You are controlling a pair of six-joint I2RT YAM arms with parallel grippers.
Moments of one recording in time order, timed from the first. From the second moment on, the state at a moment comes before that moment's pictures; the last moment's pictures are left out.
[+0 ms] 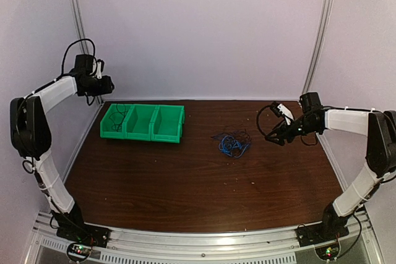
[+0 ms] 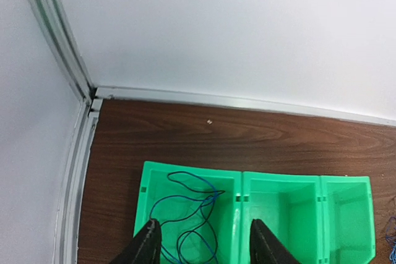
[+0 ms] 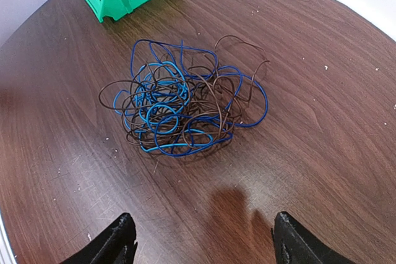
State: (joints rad) left arm 0.00 1.83 1.60 -0.39 0.10 -0.13; right arm 0.09 1.57 0.98 -0.33 -0.66 -0.46
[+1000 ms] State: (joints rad) left arm -0.61 1.44 0.83 0.09 0.30 -0.32; right arm 0.51 1.95 1.47 -0.50 -0.25 -0.59
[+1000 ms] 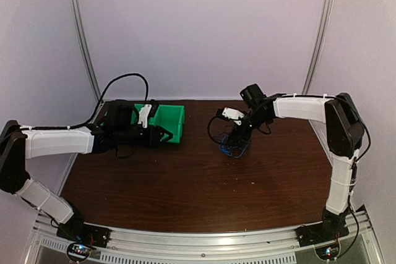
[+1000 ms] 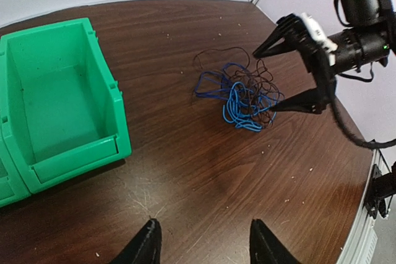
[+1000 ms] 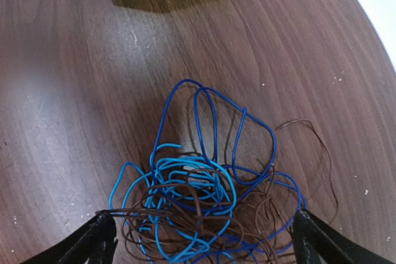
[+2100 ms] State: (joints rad) left arm -0.82 1.72 0.83 0.45 0.49 -0.22; right arm 0.53 1.64 1.13 -0.55 -0.37 -0.61
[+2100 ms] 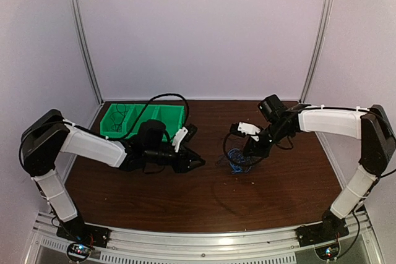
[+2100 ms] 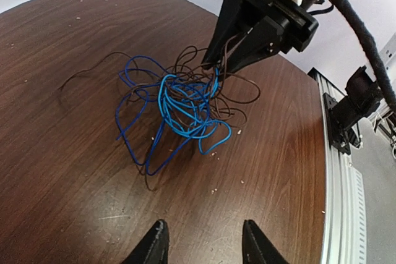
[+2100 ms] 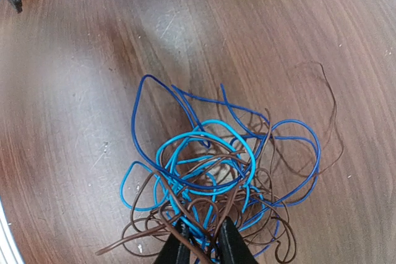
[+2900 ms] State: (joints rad) left arm -0.93 1.99 0.86 0.64 0.37 0.03; right arm 0.52 1.54 0.99 -0.53 -0.42 -0.71
